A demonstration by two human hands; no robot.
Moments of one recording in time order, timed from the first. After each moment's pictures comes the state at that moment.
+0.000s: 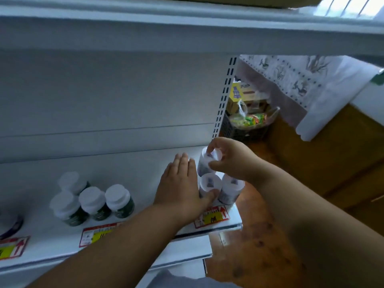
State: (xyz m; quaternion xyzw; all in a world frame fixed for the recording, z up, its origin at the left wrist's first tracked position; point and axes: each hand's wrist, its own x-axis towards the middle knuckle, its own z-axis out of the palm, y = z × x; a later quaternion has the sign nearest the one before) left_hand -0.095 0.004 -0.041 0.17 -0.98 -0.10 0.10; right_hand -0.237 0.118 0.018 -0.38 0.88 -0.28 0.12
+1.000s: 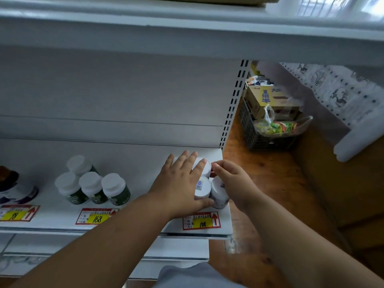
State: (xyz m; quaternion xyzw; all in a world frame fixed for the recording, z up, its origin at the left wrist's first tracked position) left_hand -0.113 0.011 -0.025 0.14 -0.99 0.00 -0.03; right_hand -0.239 0.136 -0.042 -0.22 0.73 -0.55 0.33
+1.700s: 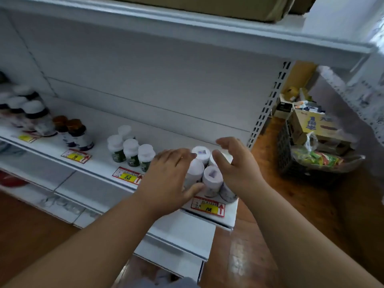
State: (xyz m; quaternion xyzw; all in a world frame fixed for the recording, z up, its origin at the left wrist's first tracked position) left_hand -0.026 0.056 0.009 0.27 -0.94 -0.04 0.18; right_hand -0.211 0.135 0.018 -0.51 0.75 -0.42 0.10
